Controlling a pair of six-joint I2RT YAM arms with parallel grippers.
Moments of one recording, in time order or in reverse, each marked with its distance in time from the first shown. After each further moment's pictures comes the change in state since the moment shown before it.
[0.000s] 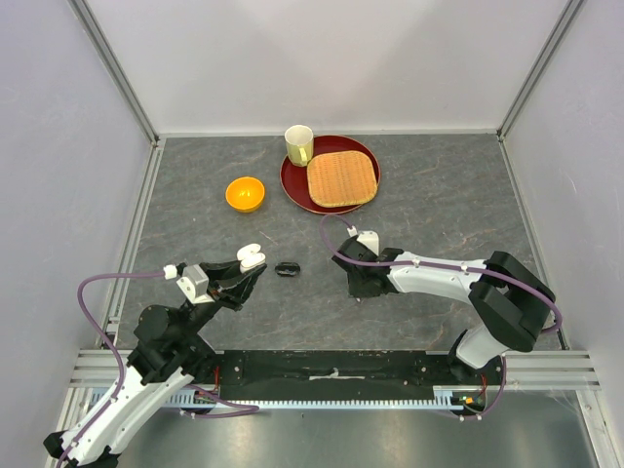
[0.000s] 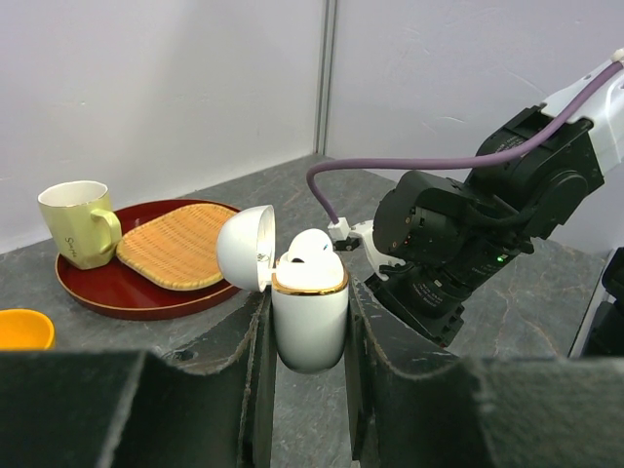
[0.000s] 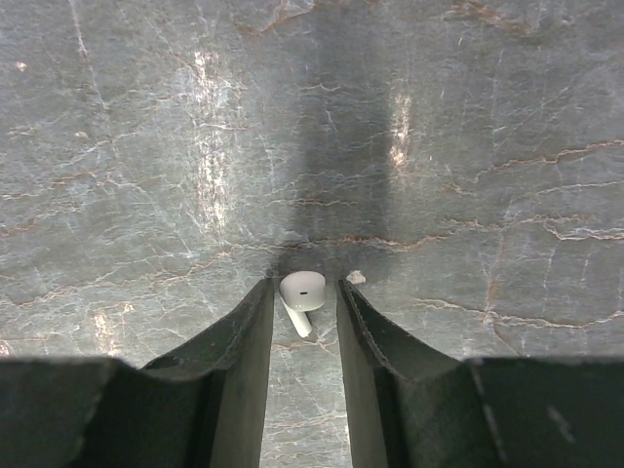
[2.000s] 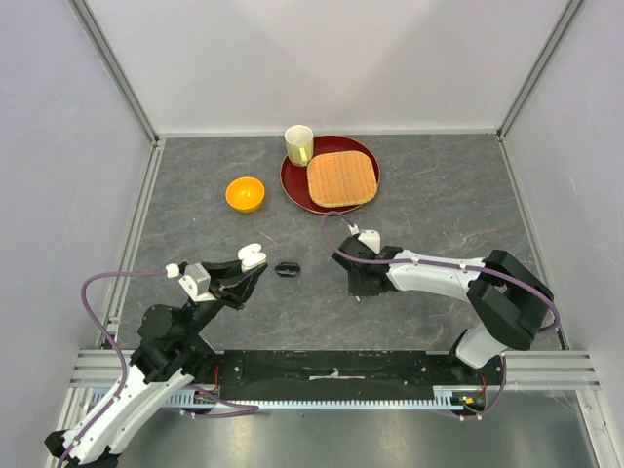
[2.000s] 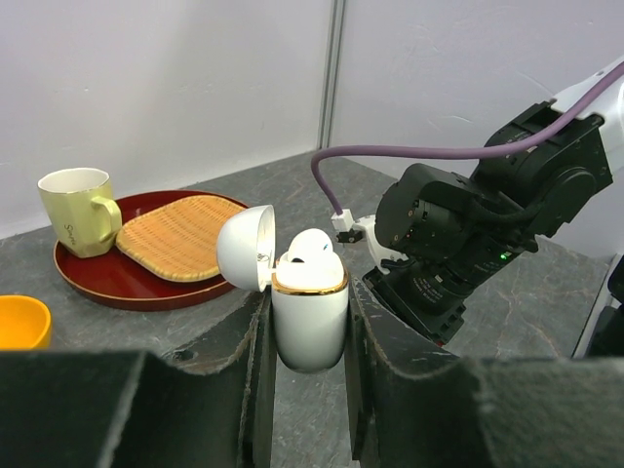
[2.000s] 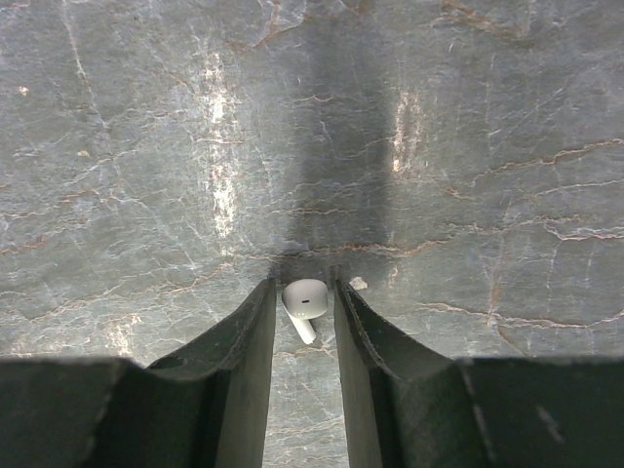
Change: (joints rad) left arm 0.000 0.000 -0.027 0.016 -0.022 -0.021; right arm -0.012 0.013 0.013 -0.009 0.002 0.035
